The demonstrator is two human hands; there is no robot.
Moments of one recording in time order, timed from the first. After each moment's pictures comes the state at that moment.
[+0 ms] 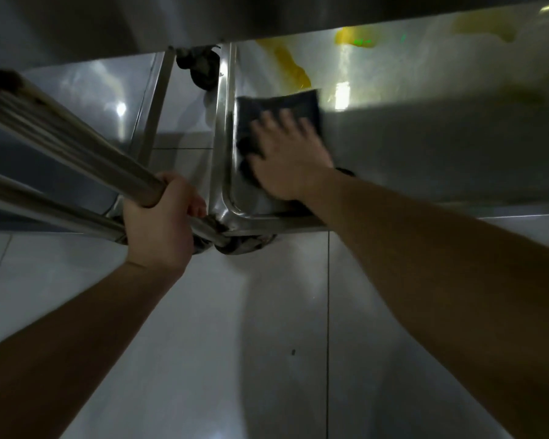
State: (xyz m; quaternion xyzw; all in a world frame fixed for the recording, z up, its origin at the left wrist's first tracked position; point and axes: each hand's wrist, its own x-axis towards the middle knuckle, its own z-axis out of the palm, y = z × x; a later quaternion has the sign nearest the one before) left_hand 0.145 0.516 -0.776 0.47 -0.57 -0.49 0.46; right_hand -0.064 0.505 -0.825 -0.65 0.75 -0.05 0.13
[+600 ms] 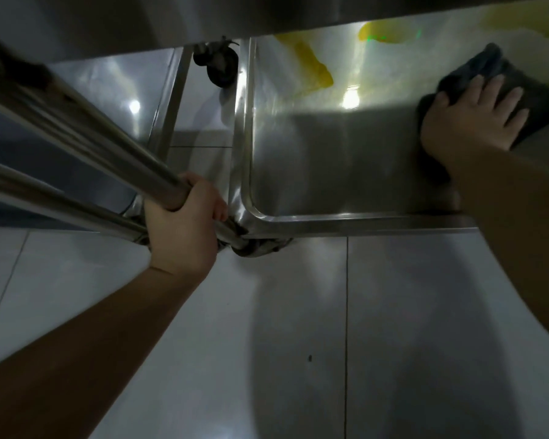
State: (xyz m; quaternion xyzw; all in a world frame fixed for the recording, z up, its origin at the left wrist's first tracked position) left_hand 0.141 0.519 -0.774 0.46 -0.54 -0.51 0.48; right_hand -0.213 0.565 -0.815 -0.28 0.95 -0.09 0.12
